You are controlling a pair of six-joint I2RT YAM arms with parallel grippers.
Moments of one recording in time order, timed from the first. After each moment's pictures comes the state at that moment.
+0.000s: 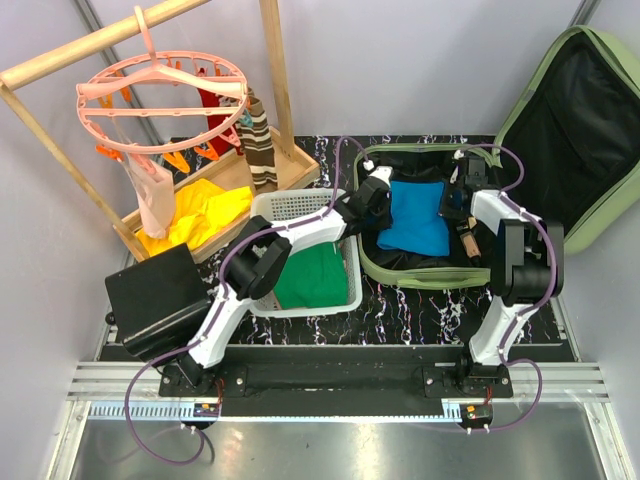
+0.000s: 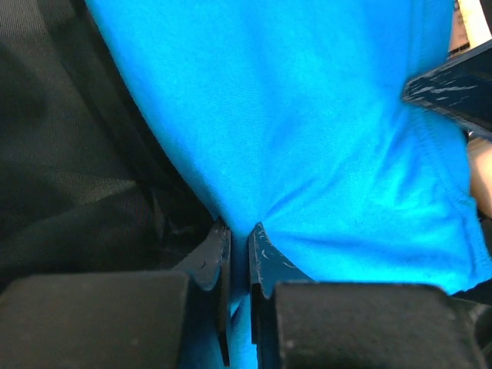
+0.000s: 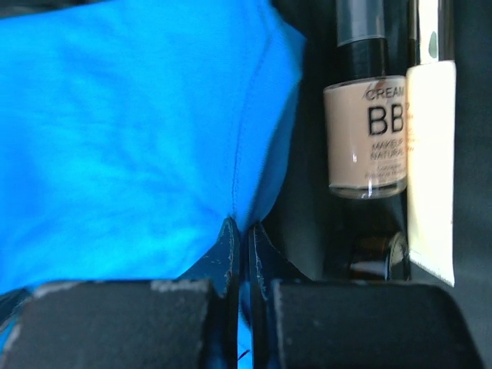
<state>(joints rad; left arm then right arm) -0.81 2.33 1.81 -0.10 -0.04 -0.54 -0.03 1.86 1.24 -0.29 -0.03 0.16</state>
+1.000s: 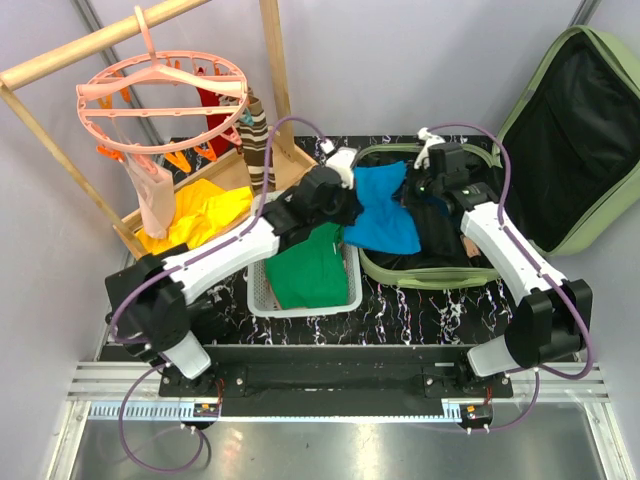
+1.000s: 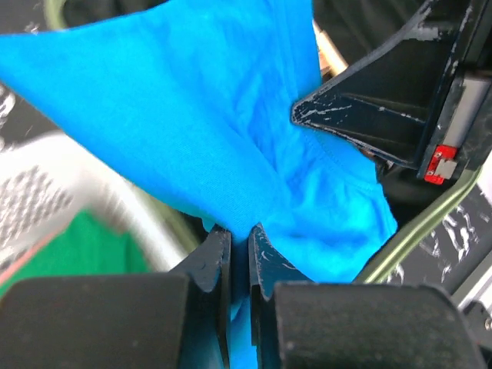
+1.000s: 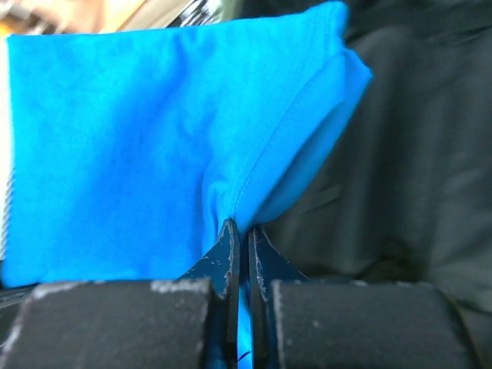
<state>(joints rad) -0.82 1.68 1.45 -0.20 -0.05 -0.40 0.26 1.46 1.27 -0.44 -0.15 0.30</state>
